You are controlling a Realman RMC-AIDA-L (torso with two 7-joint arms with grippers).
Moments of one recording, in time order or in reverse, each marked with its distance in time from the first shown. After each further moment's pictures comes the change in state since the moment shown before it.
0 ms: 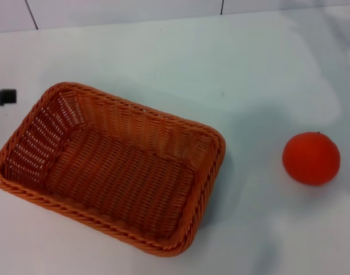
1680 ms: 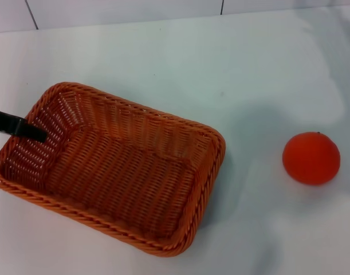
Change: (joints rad) left arm -0.201 -0.084 0.160 -0.098 0.458 -0.065 -0.232; right arm -0.001 0.001 0.070 0.001 0.000 0.061 -0.013
